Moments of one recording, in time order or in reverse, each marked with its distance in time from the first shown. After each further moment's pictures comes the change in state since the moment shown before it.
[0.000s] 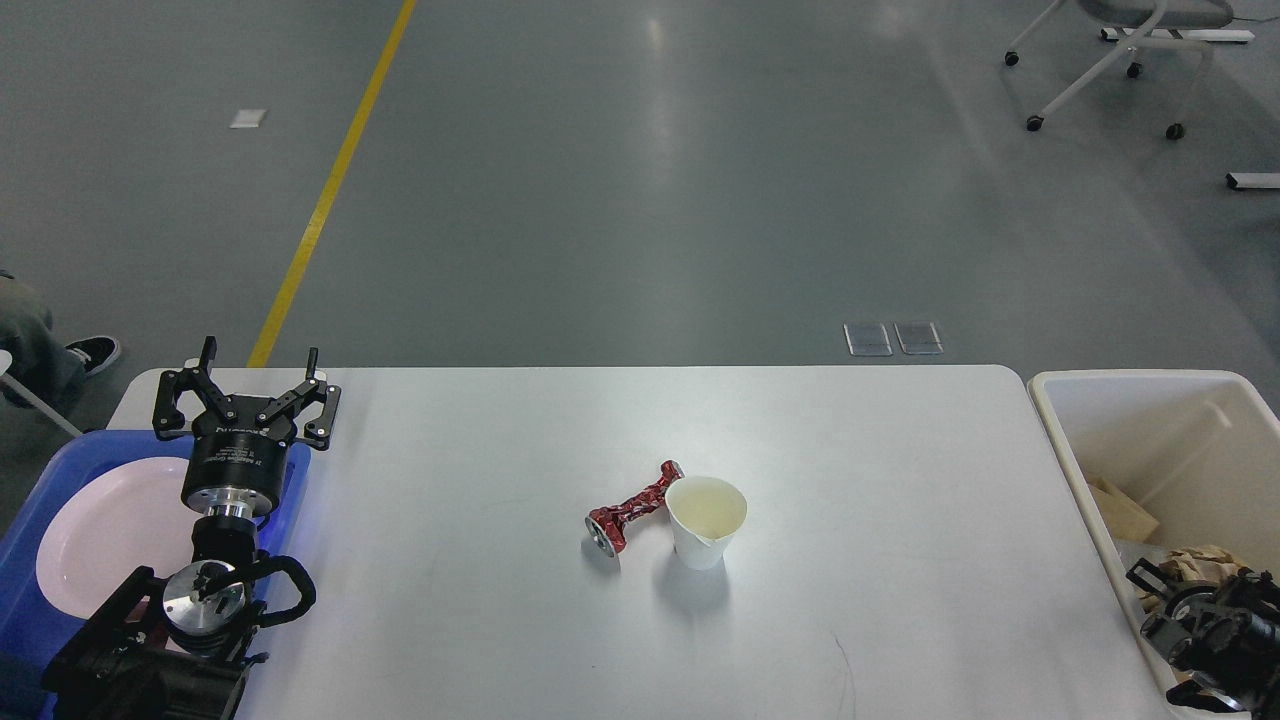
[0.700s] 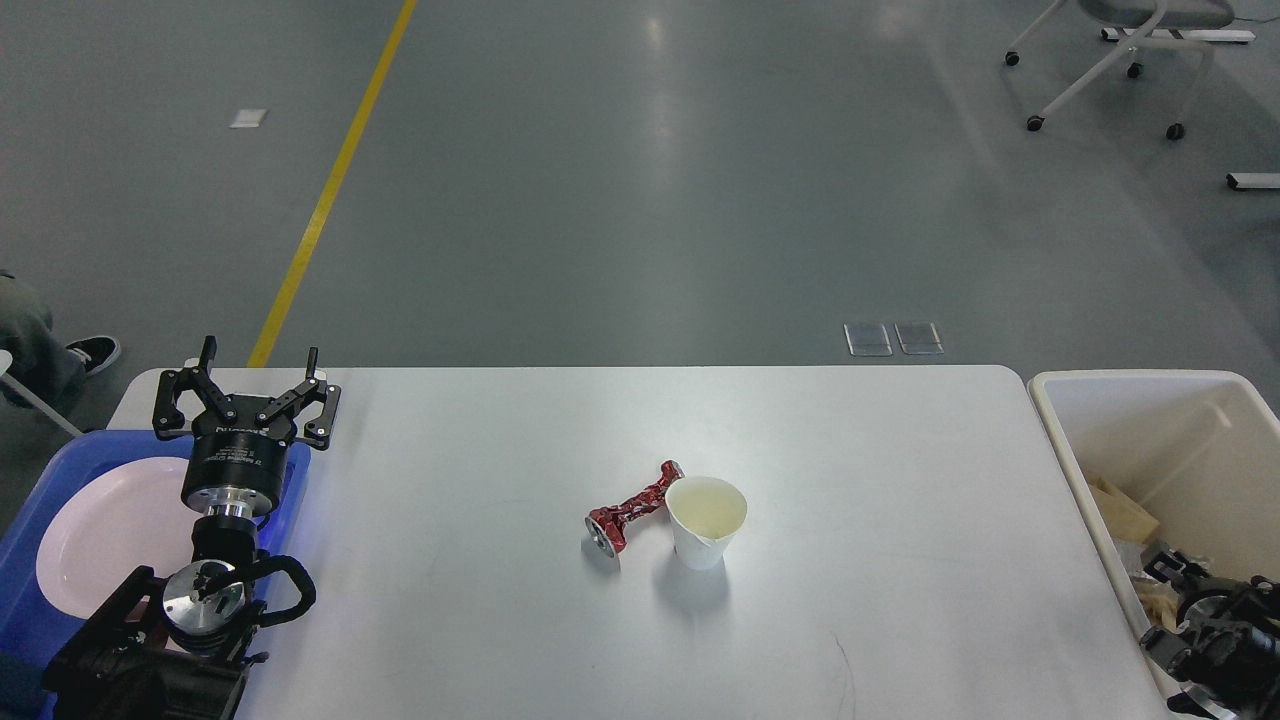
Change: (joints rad) left arm 0.000 0.000 0.000 0.000 0.001 0.000 0.000; right arm -0.014 0.000 0.004 0.015 -0.002 -0.195 0.004
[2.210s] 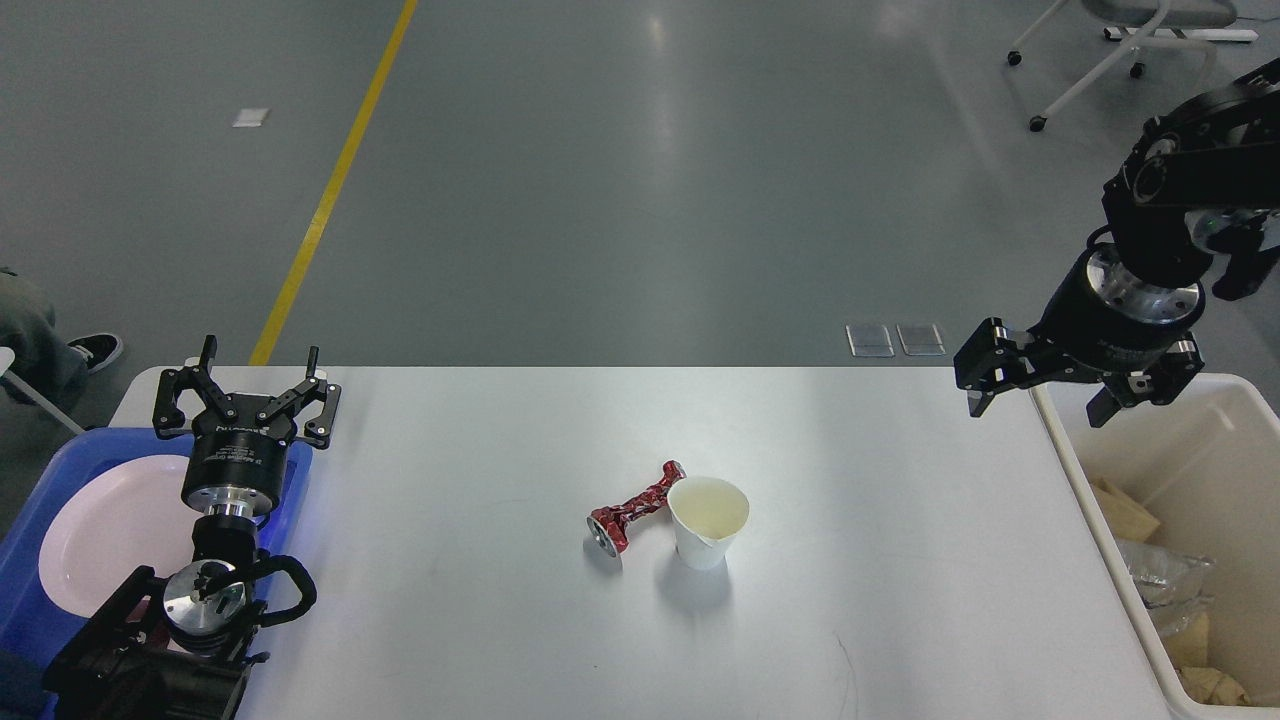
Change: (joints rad) left arm -0.001 0.000 0.001 0.000 -0.001 0.000 0.001; right arm 1.626 -0.021 -0.378 1.173 -0.143 1.128 -0.087
